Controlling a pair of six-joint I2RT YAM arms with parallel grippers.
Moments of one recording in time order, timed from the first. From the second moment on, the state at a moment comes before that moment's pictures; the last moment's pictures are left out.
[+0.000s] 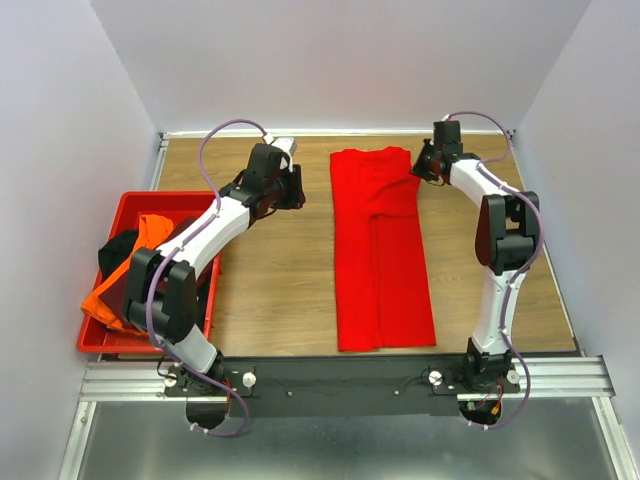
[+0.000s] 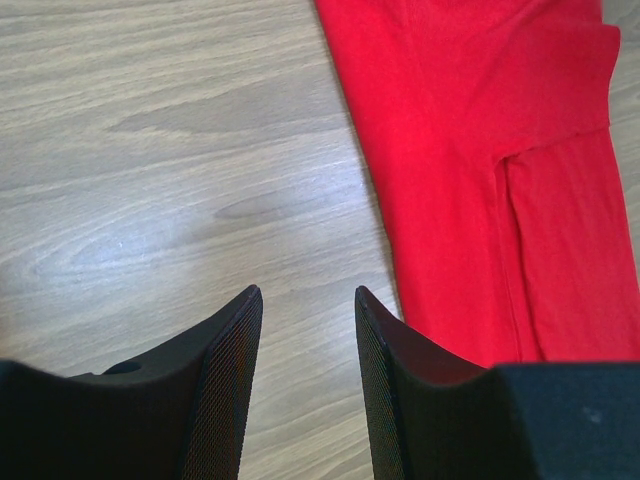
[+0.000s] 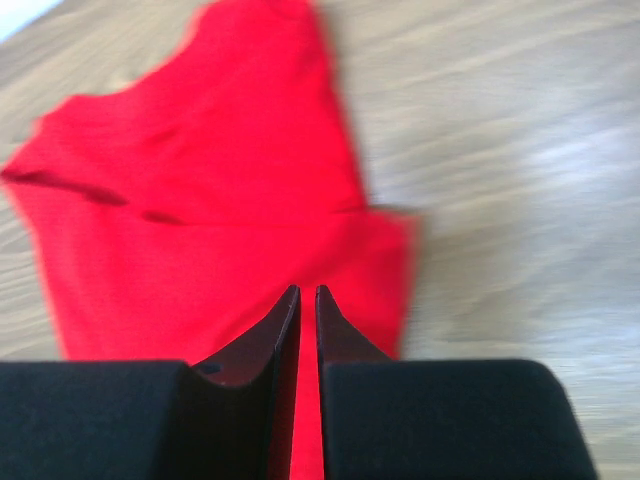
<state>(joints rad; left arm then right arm) -0.40 1.61 1.25 -0.30 0.09 -0.30 0.10 2.16 1.66 -0.26 -0.06 0.48</state>
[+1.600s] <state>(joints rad) -0.40 1.62 1.23 -0.29 0.12 -0.30 0.06 2.10 1.48 -0.16 -0.11 0.66</state>
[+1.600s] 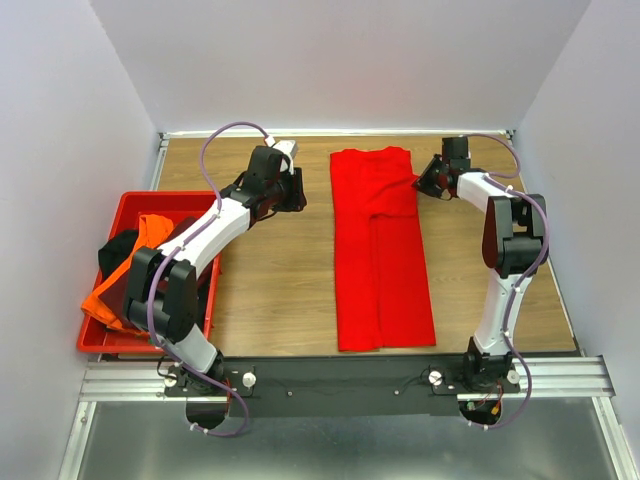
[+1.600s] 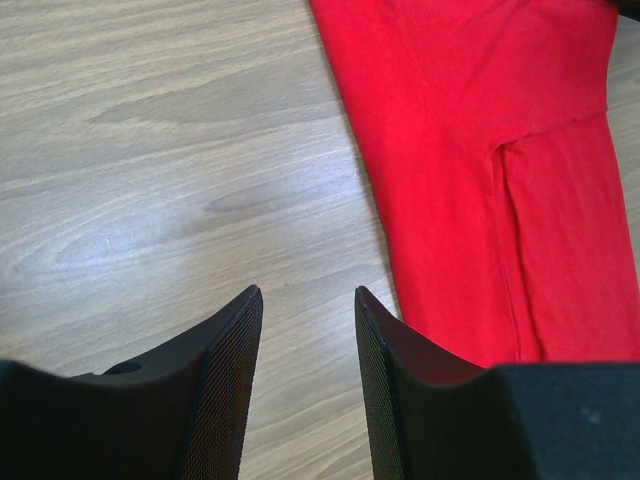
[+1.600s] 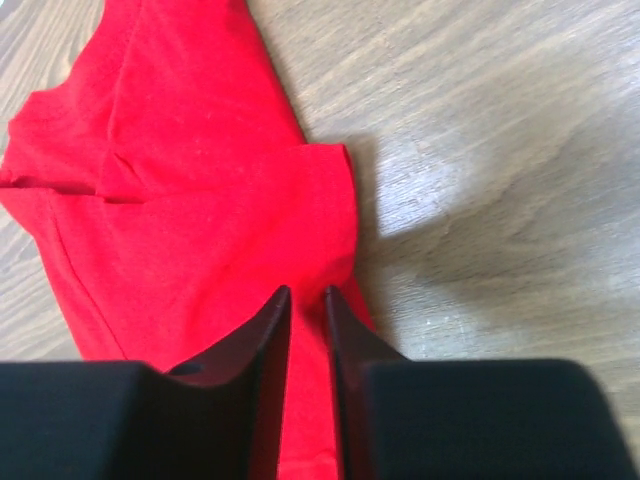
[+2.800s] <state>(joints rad) -0.40 1.62 1.23 -0.29 0.12 -0.30 0.35 2.10 1.53 -0.14 -0.05 0.57</state>
